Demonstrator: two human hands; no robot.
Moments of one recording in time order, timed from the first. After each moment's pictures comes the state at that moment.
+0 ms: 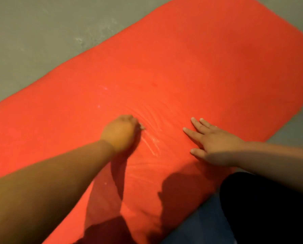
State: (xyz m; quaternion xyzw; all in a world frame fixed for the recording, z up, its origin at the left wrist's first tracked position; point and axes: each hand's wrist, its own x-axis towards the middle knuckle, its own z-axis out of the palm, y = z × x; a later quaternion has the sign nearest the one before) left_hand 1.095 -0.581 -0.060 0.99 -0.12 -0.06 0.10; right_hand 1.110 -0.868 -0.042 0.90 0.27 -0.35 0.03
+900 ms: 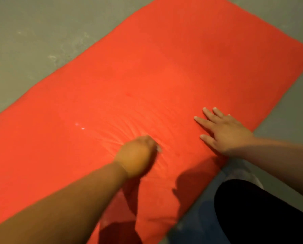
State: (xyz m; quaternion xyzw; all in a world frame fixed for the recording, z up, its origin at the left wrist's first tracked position) left_hand 1.089 -0.676 -0.067 0.96 -0.22 -0.11 0.14; right_hand 1.136 -0.954 -0.052 0.95 0.15 -0.26 -0.01
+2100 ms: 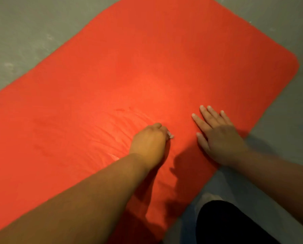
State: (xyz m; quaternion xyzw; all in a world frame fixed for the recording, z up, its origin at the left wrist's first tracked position) left_hand 1.174 -0.805 -0.051 0.97 -0.13 -0.15 0.15; right_hand 1.177 -1.016 -0.080 0.98 0.15 -0.09 -0.06
